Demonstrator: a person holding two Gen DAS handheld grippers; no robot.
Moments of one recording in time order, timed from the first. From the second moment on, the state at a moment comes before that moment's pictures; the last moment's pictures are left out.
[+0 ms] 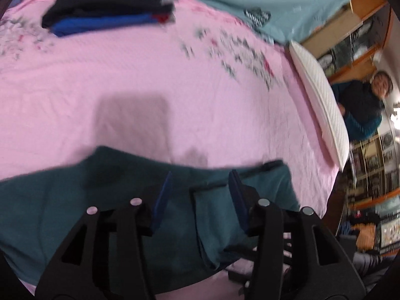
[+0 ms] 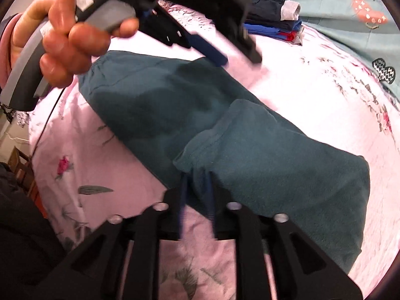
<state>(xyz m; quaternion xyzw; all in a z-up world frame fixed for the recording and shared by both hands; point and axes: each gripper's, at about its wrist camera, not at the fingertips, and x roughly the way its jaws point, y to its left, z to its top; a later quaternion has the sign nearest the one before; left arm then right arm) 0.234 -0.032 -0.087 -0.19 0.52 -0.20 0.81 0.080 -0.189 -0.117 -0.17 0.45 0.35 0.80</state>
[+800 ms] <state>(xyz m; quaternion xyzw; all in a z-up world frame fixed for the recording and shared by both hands) 0.196 -0.122 -0.153 -0.25 0.54 -0.26 0.76 0.182 -0.365 -0.093 0.10 0.48 0.28 0.82</state>
